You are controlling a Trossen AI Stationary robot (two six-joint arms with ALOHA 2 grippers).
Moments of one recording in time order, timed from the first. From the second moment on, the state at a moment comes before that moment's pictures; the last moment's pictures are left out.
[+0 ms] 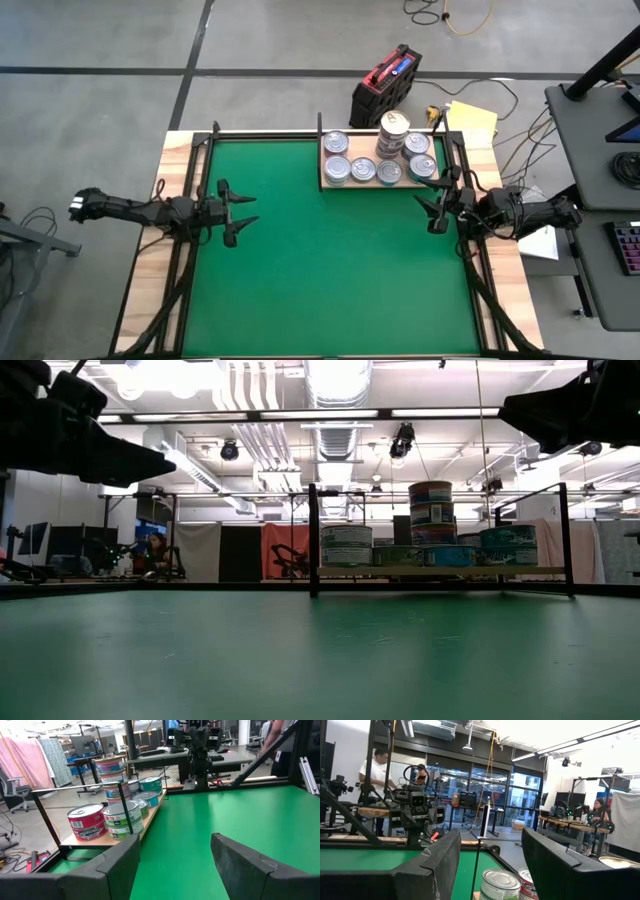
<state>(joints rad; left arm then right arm) -0.15 0.21 0.02 0.16 -0.36 0.12 0.06 0.01 0.01 0.31 0.32 -0.26</state>
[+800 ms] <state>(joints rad) -0.15 0.24 0.02 0.16 -0.36 0.12 0.06 0.01 0.01 0.31 0.32 -0.26</state>
